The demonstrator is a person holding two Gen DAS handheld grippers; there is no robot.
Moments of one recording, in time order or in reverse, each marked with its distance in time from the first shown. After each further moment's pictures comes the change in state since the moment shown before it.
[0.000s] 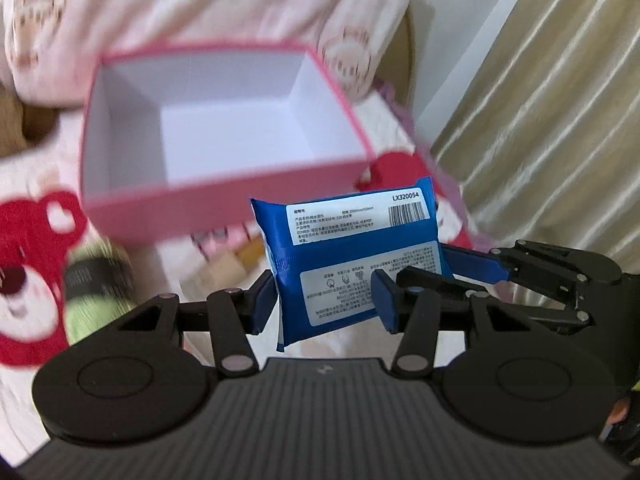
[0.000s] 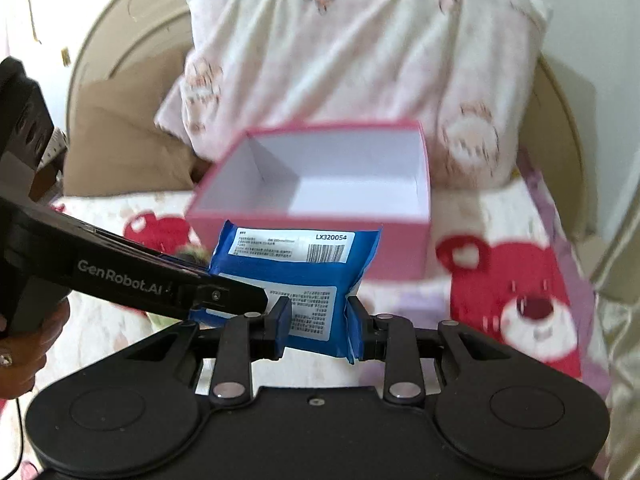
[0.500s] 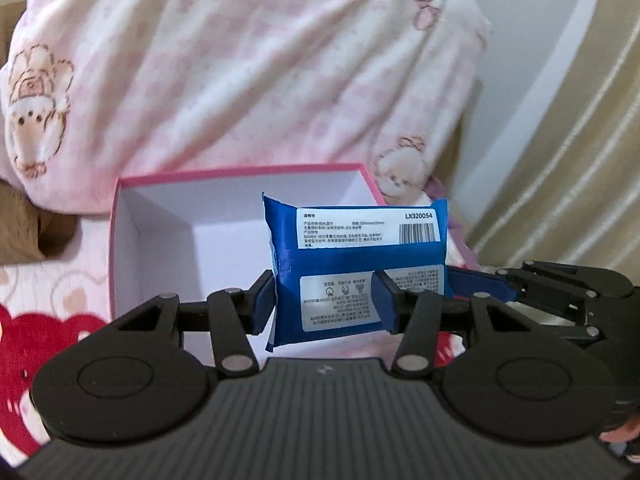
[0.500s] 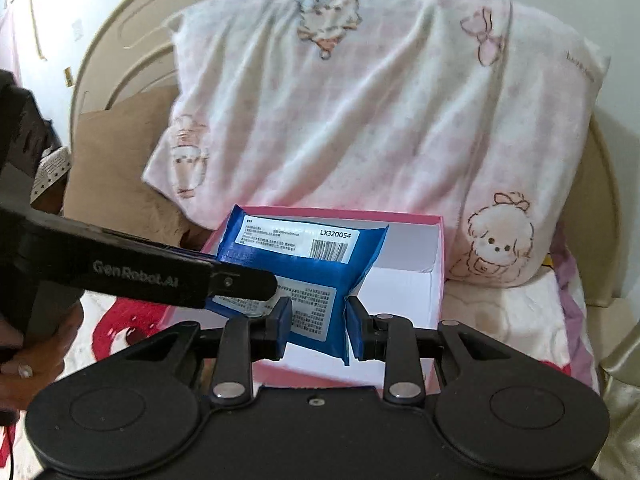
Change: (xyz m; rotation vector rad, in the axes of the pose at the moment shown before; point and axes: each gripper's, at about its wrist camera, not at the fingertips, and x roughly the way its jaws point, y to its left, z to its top) left arm 0.038 0.036 0.118 -0.039 -0.118 0.108; right arm 0.092 -0.034 0.116 -0.035 0.014 0.032
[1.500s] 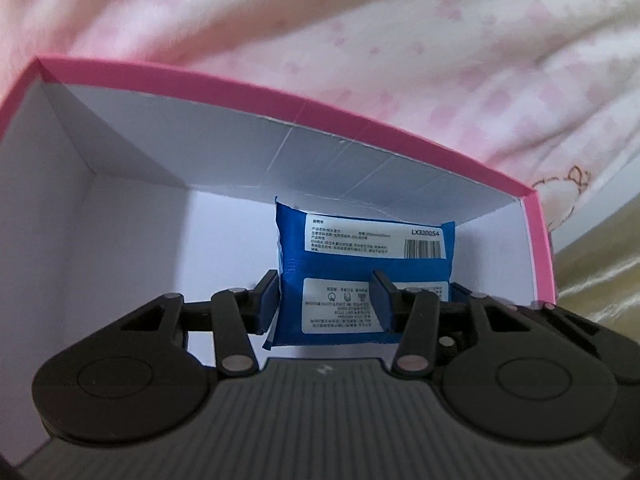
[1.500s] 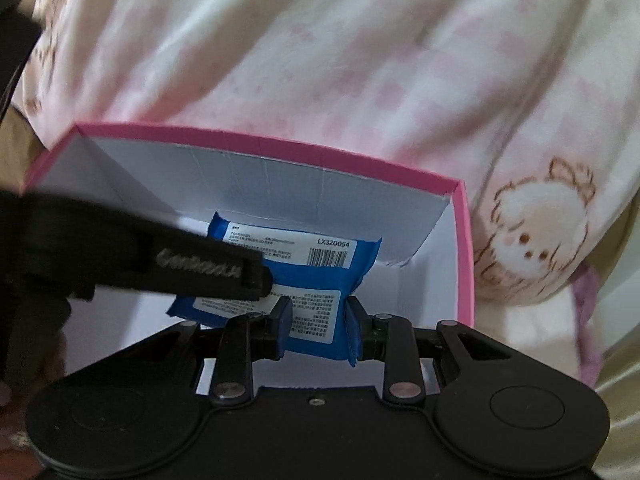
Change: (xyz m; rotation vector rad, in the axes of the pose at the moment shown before) left arm 0.178 0.067 0.013 -0.353 0.142 0.068; right arm 0.176 -0.024 0.008 -0.159 0.195 -0.269
